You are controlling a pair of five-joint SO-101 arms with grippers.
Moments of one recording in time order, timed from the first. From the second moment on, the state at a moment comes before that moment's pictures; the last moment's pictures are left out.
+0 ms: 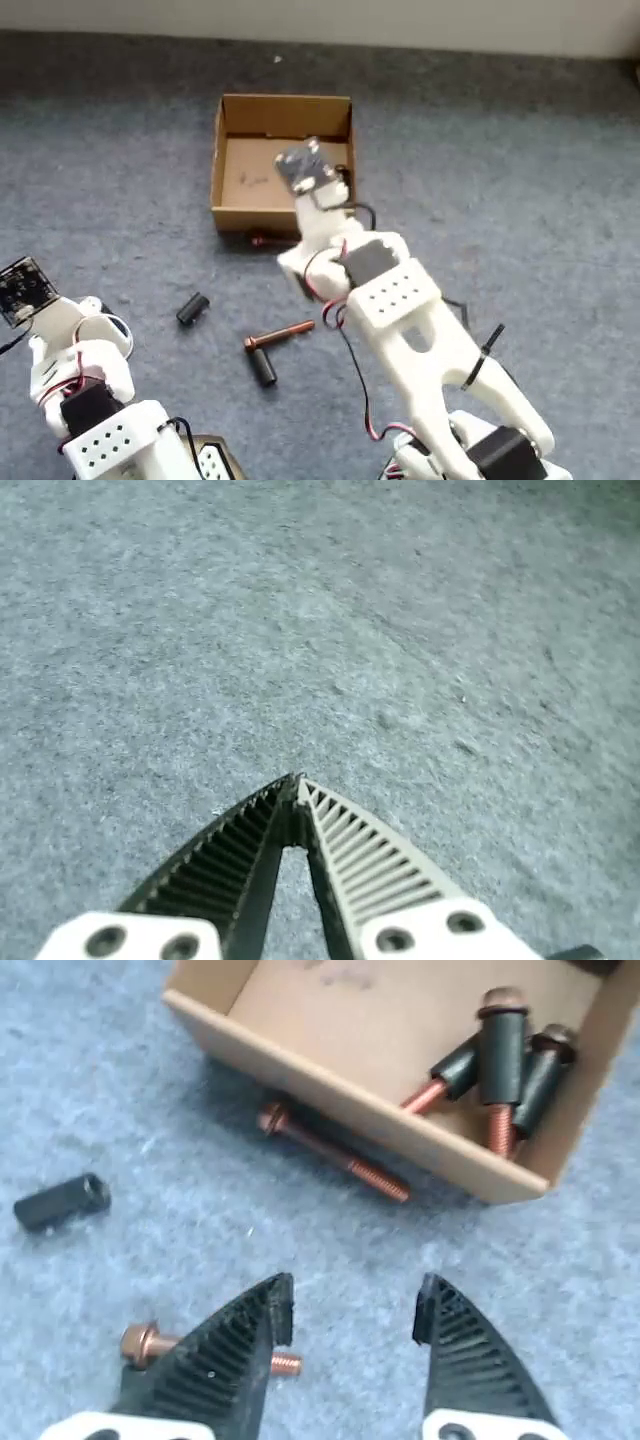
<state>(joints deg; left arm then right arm) -39.9 -90.3 89.0 48.8 10.9 -39.6 -22.9 34.8 55.3 0.7</state>
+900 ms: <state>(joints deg) -40.7 -90.2 89.4 43.9 10.9 -63.2 -6.5 40.7 55.4 -19.4</state>
